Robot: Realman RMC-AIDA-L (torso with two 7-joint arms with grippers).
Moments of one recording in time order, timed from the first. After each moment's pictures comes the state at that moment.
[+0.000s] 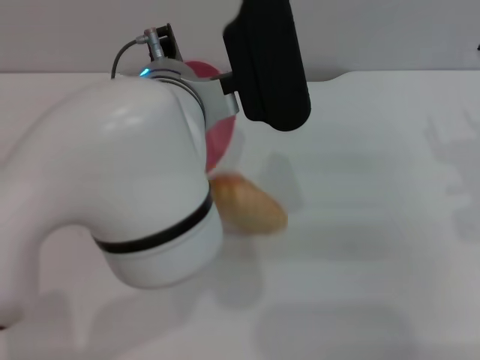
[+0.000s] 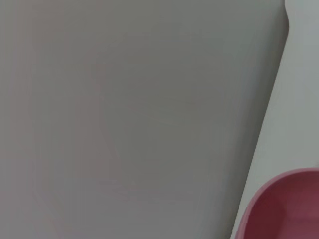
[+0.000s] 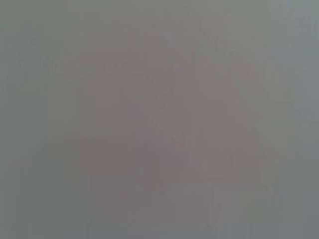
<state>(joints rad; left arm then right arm) -0.68 -2.08 2.31 1.55 0.45 -1.33 0.02 -0.10 2.08 -1.78 -1.32 0.14 -0.45 -0.08</state>
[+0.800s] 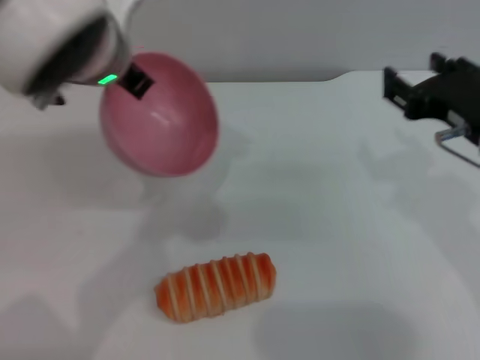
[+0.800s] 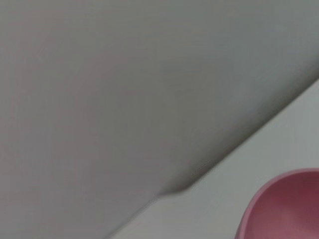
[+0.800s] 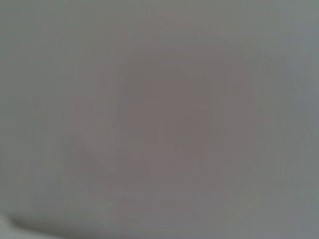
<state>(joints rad) -0.70 -2.07 1.85 1.62 0.11 -1.44 -0.05 -0.08 2.08 -1.90 -1.76 0.14 0.40 0.02</state>
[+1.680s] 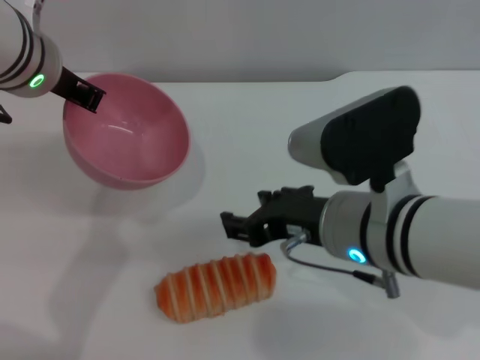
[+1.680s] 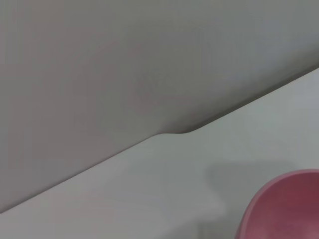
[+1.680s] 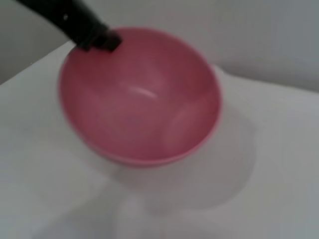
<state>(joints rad) -0.60 -2.06 1.56 1.61 -0.06 -1.43 0.07 0.19 2.08 -2.14 -1.69 0.41 0.81 0.11</state>
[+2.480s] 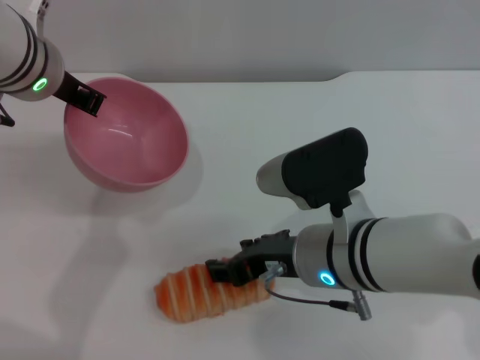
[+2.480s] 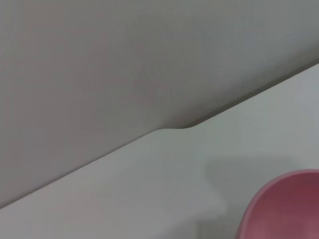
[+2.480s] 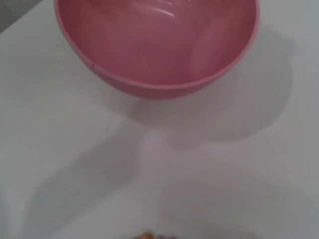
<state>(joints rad) -0.61 -2.06 1.56 1.56 -0.06 -1.40 0.07 0.35 2.08 -2.18 -1.42 0.61 0.78 0.10</state>
